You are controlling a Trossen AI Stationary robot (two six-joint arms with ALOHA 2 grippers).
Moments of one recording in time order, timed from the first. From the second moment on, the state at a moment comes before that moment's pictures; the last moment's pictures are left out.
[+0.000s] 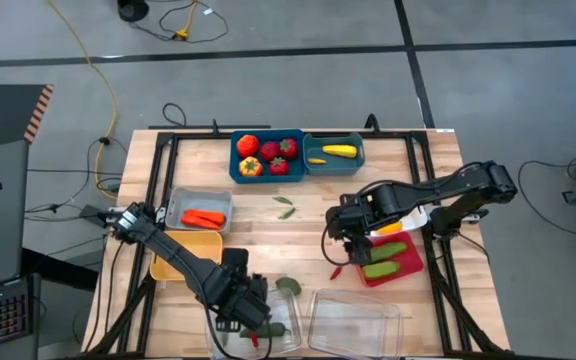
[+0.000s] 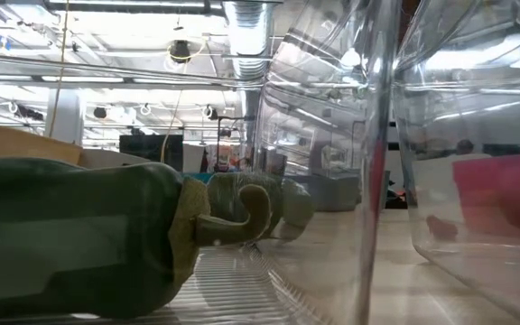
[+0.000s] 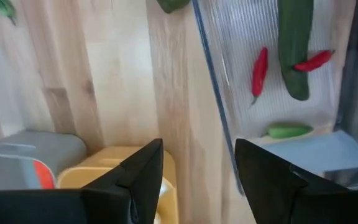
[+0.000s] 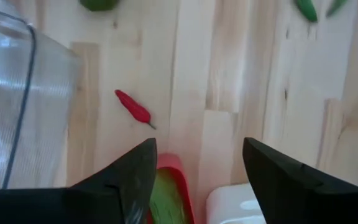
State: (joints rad) left arm -0.58 2.00 2.01 -1.57 -0.11 -0.55; right arm 0.21 1.53 1.36 -1.10 0.03 0.14
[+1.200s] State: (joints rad) left arm -0.60 1.95 2.01 -1.47 -0.23 -0.51; right arm 0.31 1.90 1.27 -0.96 -0.03 -0.25
